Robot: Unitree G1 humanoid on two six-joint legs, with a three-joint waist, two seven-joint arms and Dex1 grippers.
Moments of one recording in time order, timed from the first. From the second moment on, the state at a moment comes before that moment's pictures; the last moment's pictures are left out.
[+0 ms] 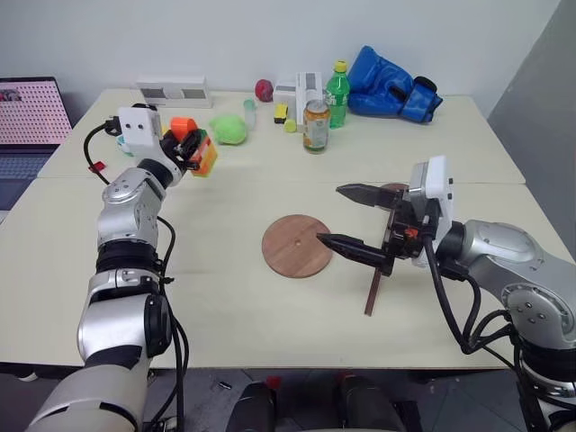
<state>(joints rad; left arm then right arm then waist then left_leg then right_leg) -0.95 0.52 0.27 0.89 -0.27 0.05 -0.44 -0.48 -0.60 0.00 -0.63 0.82 0.79 0.60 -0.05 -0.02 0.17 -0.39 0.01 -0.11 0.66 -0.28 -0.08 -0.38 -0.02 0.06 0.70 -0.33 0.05</state>
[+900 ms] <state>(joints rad) -1.01 0.52 0.27 1.18 -0.18 -0.10 -0.39 -0.43 -0.59 0.03 -0.62 0.69 0.78 0.52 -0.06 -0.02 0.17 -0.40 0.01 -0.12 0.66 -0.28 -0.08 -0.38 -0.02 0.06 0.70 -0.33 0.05</state>
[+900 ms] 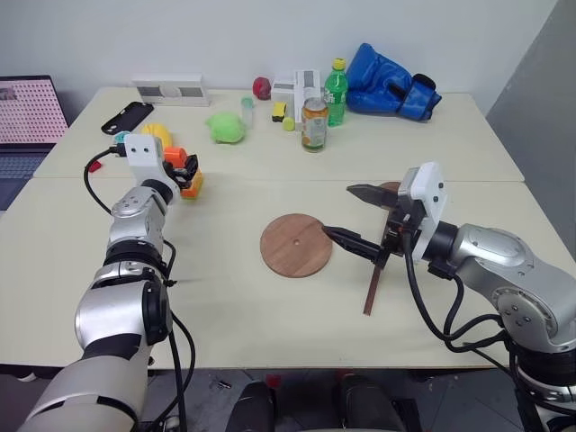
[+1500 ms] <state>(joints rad) -0.90 0.63 0.27 0.64 -0.23 0.12 -0.51 -0.43 -0.62 0.01 -0.61 0.69 0.79 0.55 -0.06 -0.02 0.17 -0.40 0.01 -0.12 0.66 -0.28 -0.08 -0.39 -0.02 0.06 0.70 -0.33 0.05</state>
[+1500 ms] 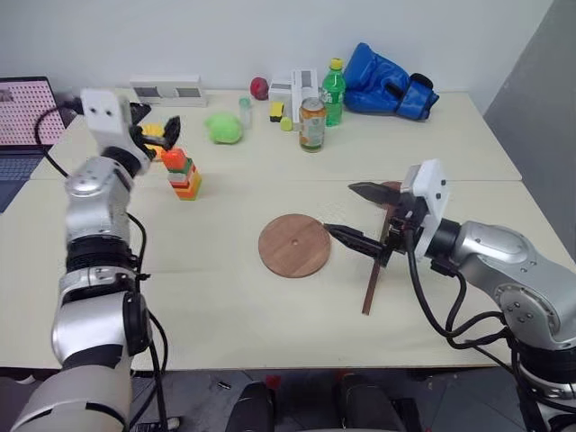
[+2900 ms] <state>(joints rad) -0.39 0.66 -0.05 -0.37 -0.60 0.60 -0.94 -0.76 -0.53 -0.13 0.66 0.66 1.03 0.86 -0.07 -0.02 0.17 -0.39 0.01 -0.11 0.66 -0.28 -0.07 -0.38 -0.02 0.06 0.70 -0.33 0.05</state>
